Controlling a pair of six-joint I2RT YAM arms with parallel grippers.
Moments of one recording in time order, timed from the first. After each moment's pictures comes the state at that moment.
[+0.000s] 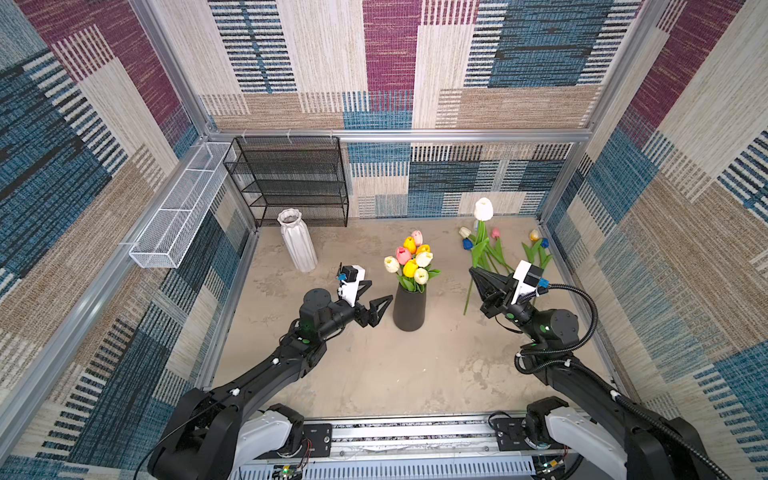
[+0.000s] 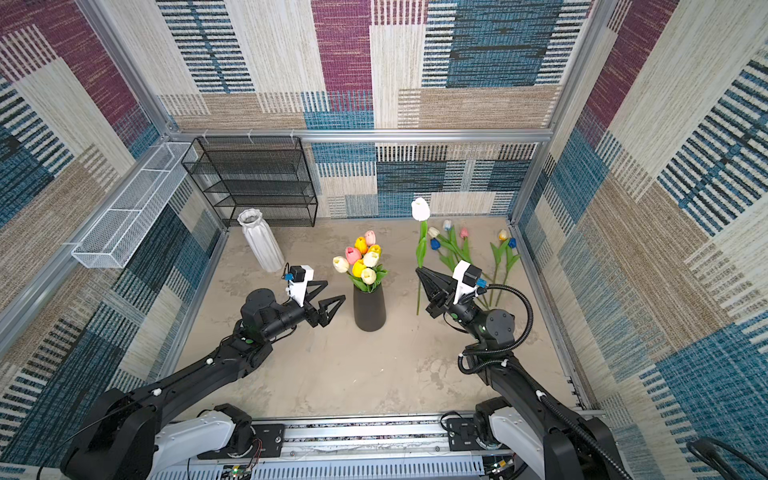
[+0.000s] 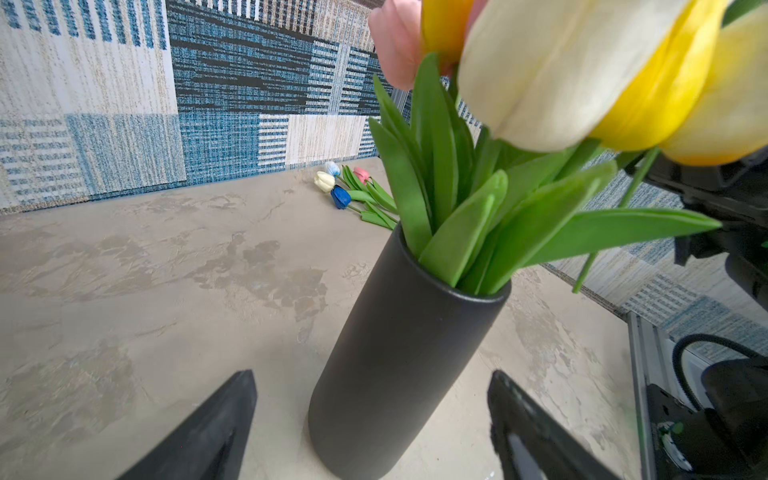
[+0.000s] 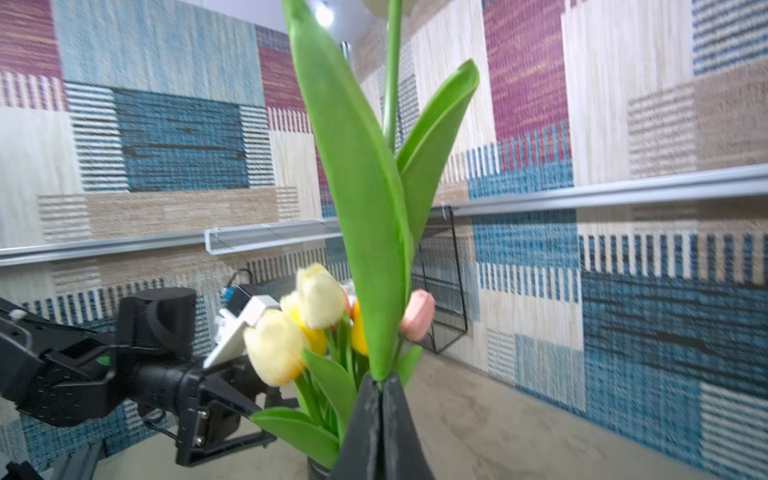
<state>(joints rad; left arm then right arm) -0.45 1.16 0.49 0.53 0.43 -0.21 0.30 0.98 0.34 1.18 -0.55 0.40</state>
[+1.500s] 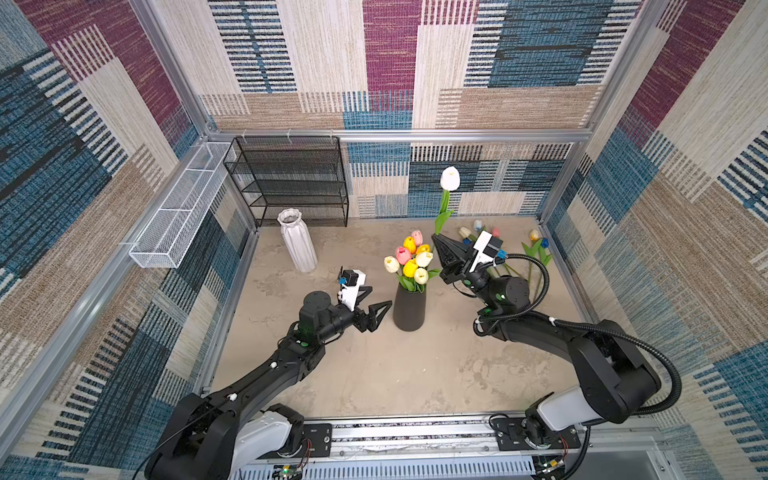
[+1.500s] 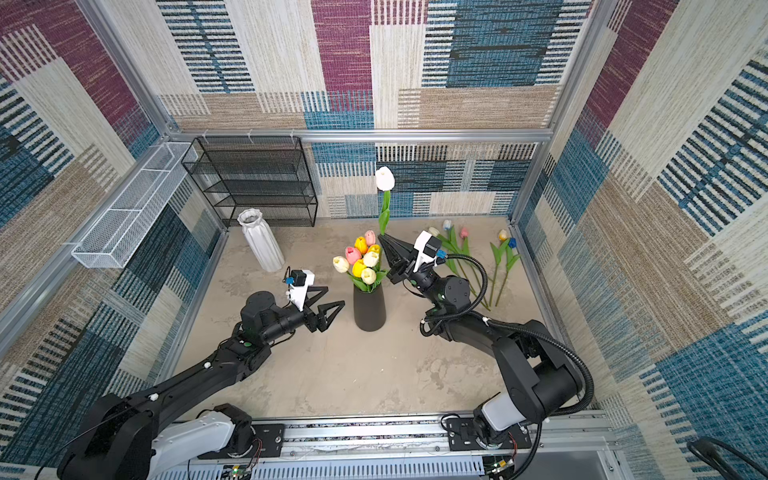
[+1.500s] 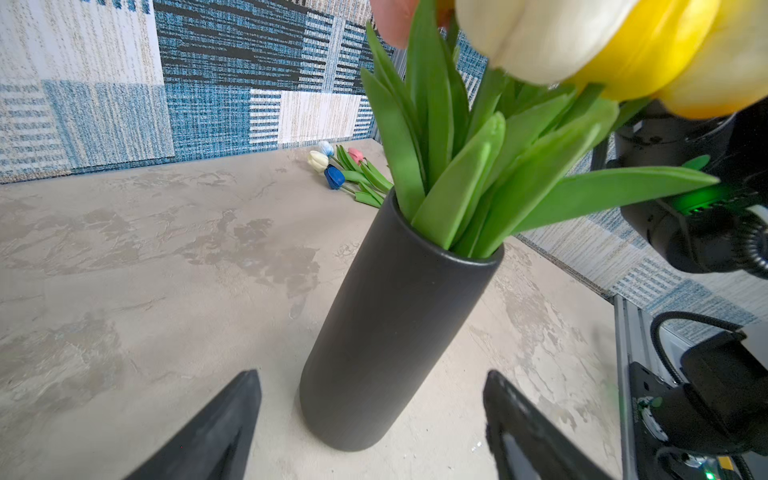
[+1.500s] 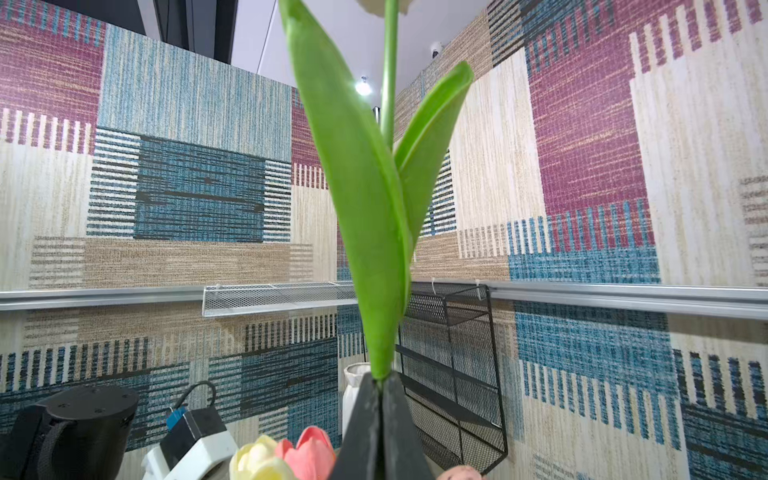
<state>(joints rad) -0.45 1.13 0.46 0.48 0.45 -0.21 0.50 1.49 0.71 1.45 -0.39 0.32</state>
